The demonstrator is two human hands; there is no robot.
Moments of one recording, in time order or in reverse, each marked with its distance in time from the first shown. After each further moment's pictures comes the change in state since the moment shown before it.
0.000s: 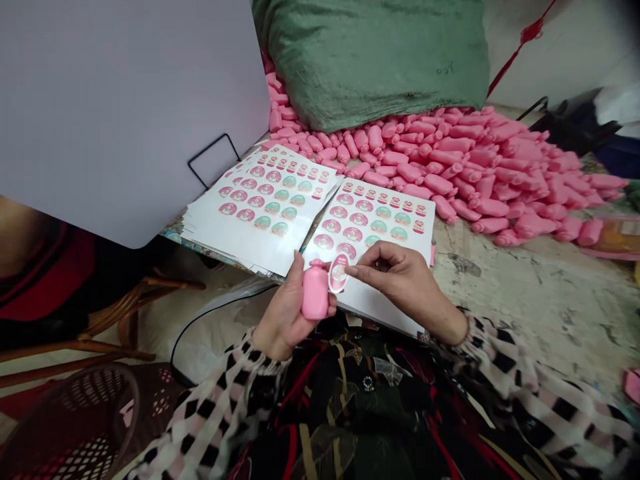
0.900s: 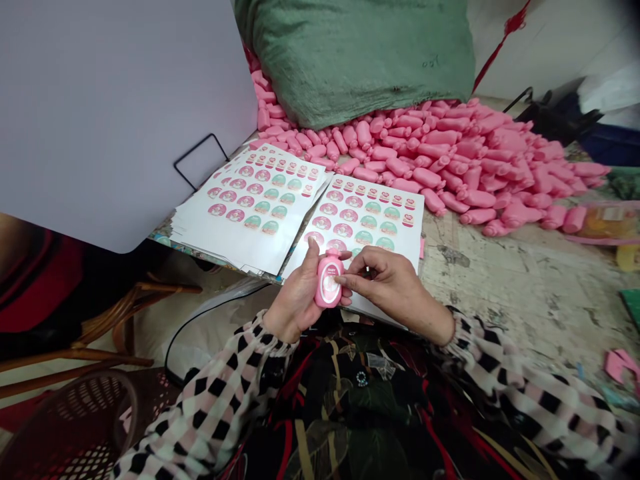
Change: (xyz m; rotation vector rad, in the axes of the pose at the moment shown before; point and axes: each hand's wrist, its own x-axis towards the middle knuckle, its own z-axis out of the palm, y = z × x) left_hand 0.021 -0.007 0.021 0.165 -0.153 0.034; right_hand -0.013 0.005 -0.004 -0.184 -0.047 -0.158
